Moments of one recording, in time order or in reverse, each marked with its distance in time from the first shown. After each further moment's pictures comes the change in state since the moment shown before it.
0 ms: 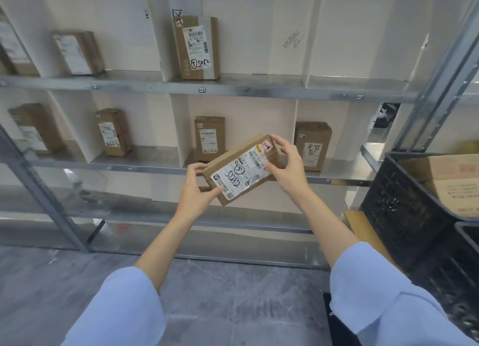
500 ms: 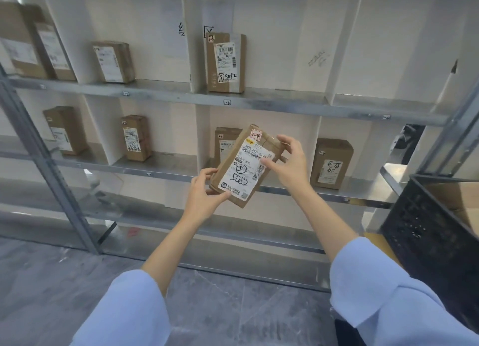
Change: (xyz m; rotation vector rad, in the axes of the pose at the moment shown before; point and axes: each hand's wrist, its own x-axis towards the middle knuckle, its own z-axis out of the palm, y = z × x) left_hand 0.017 -0.014 -0.039 0.073 0.054 0.029; right_hand 0.036 -0.031 0.055 0.067 0.037 -0.043
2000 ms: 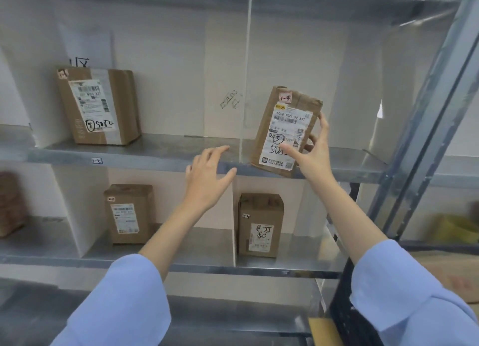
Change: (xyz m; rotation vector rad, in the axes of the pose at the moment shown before) left_hand 0.261 0.136 0.301 0.458 0.045 0.433; right_hand 0.284 0.124 -0.267 0.023 0.188 -0.075
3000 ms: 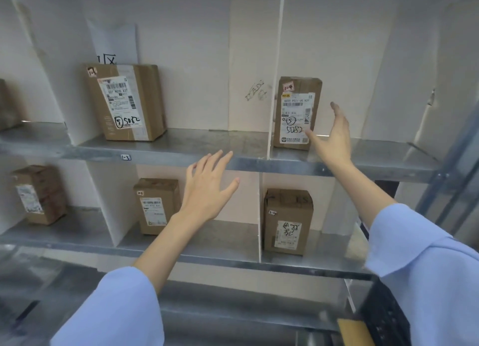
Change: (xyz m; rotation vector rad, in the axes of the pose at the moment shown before) left_hand -0.013 -0.047 -0.024 0.353 -0.114 0.009; right_hand 0.063 0.045 0.033 -0.422 0.061 -0.058
